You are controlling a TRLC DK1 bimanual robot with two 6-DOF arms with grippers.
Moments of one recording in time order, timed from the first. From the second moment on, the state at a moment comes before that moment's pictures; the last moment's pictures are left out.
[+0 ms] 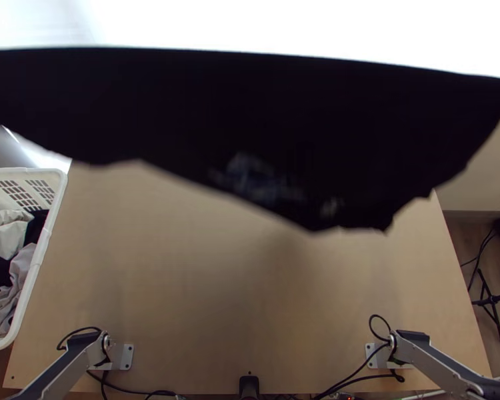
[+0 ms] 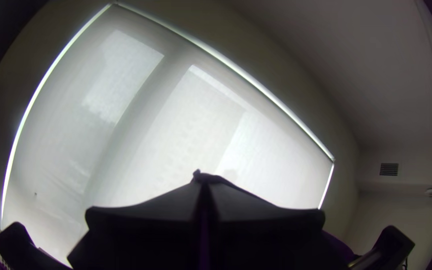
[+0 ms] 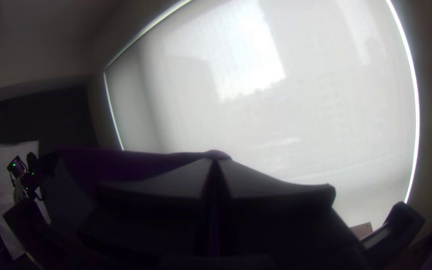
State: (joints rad) left arm 0.21 1.05 2.08 -0.58 0.27 -0.64; right arm -0.11 1.16 2.24 -0.89 -0.54 0.39
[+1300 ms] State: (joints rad) left arm 0.01 1.02 0.83 -0.17 0.36 -0.40; right arm -0.02 1.32 1.12 -0.48 -0.55 0.27
